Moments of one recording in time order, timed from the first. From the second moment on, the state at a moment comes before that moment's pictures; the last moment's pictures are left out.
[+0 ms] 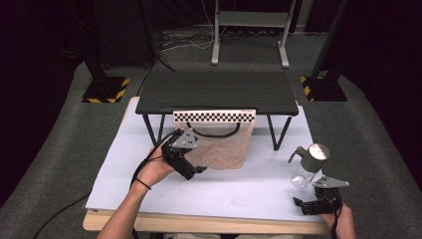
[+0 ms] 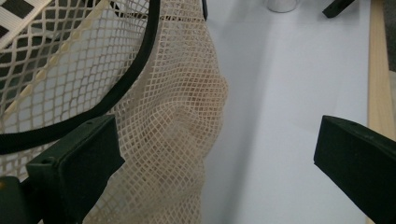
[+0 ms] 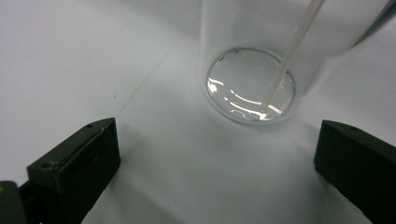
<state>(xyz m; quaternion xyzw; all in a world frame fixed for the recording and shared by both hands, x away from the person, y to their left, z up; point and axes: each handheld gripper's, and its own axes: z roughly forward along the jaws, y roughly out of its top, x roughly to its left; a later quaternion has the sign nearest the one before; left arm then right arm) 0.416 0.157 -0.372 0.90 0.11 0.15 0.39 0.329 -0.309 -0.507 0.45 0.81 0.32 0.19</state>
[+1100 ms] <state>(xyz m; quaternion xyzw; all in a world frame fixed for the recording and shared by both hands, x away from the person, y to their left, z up) 0.457 0.128 -0.386 0.91 0.08 0.20 0.37 0.330 -0.309 -0.507 0.45 0.81 0.33 0.19</state>
